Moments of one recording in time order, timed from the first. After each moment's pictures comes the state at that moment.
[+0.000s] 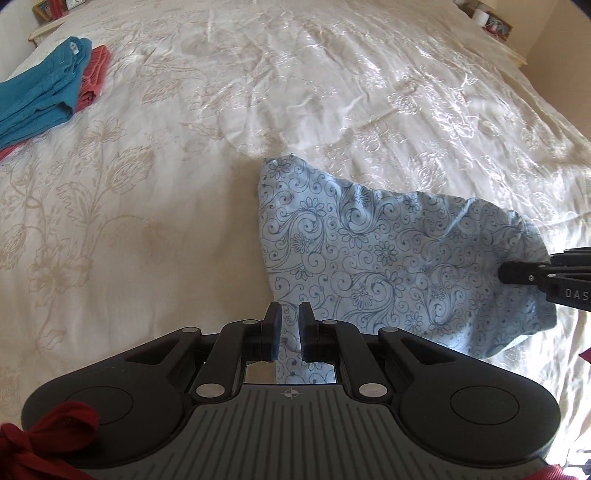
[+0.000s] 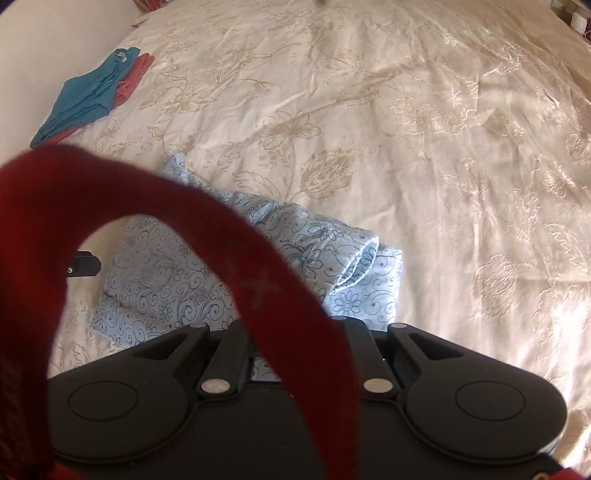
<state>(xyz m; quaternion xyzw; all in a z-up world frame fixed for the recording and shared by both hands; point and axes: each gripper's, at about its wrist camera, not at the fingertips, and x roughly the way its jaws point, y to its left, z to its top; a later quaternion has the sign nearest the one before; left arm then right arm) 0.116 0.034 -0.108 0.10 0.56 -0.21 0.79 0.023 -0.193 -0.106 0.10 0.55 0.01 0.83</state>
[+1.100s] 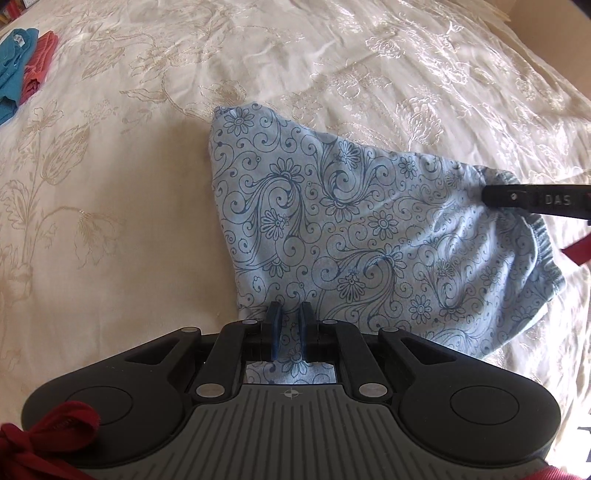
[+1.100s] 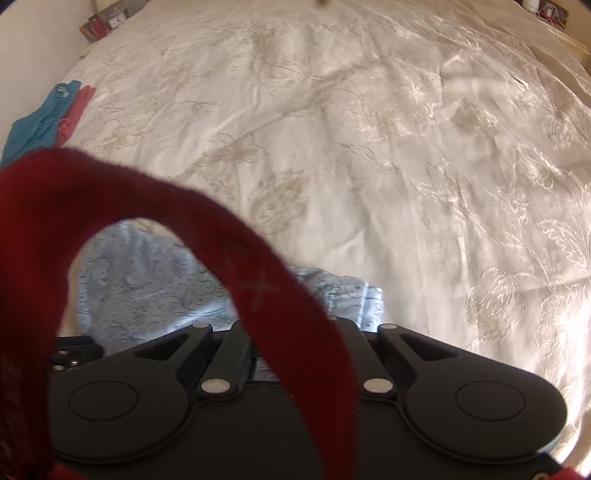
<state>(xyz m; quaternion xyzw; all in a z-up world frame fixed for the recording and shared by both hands) 0.128 0.011 -0.151 0.13 0.60 -0.24 0.75 0.062 -0.209 -0.144 0.14 0.54 -0.08 0.83</state>
